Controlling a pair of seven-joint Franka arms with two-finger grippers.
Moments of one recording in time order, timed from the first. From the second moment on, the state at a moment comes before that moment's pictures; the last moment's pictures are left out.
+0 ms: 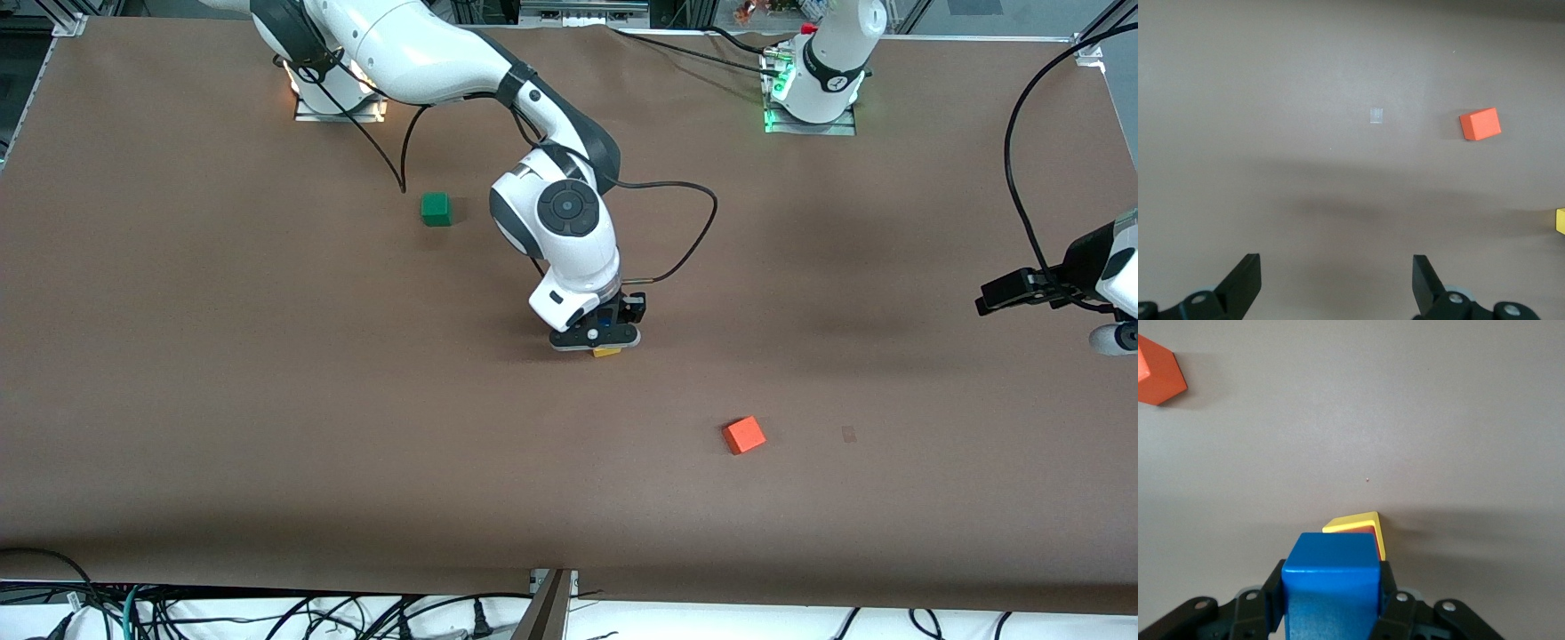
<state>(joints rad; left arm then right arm) 0.10 0.25 -0.04 -1.42 -0.01 1.63 -0.08 0.77 0.96 0.02 -0.96 0.03 2.09 0.75</state>
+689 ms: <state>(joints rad) 0.10 0.26 -0.04 -1.42 -0.01 1.63 -0.08 0.77 0.96 0.00 -0.95 0.03 2.04 0.75</state>
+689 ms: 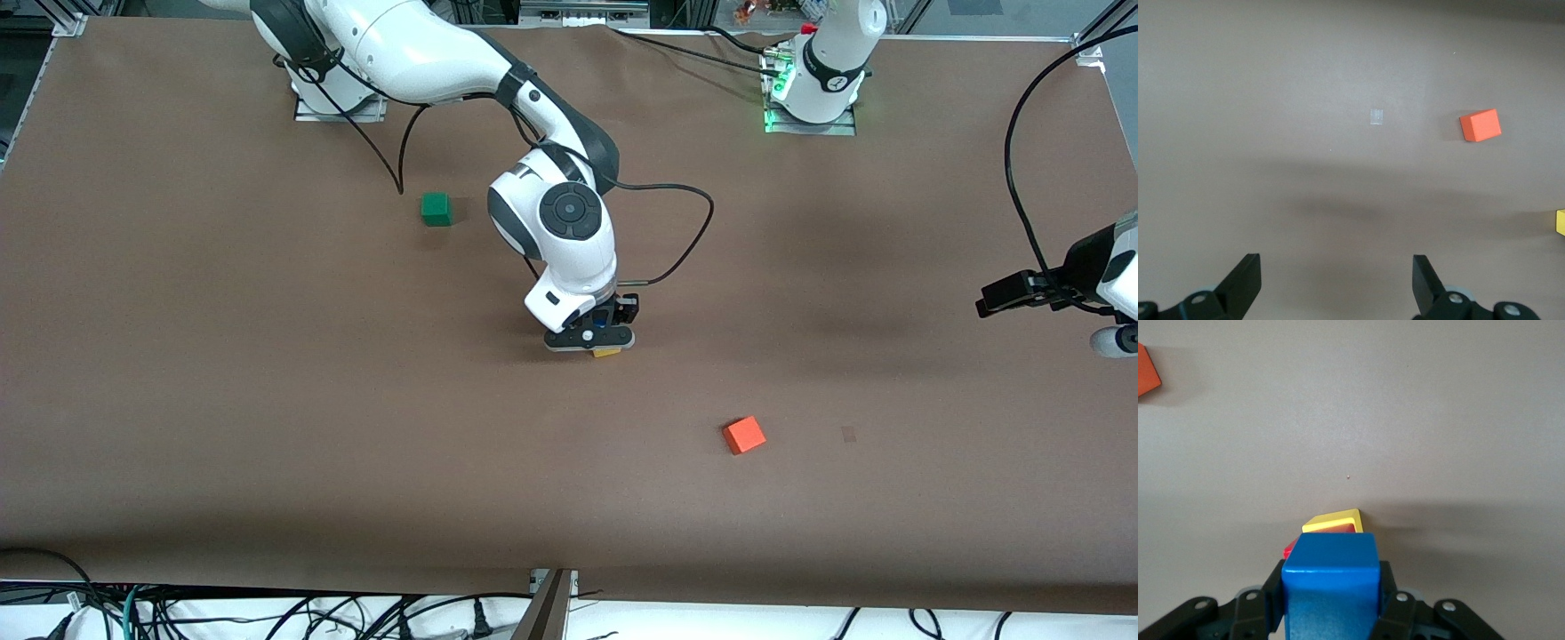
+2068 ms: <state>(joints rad) 0.10 0.26 -0.04 -1.41 -0.01 1.63 -0.08 0.50 0.65 -0.02 -0.89 0.13 1.65 0.58</state>
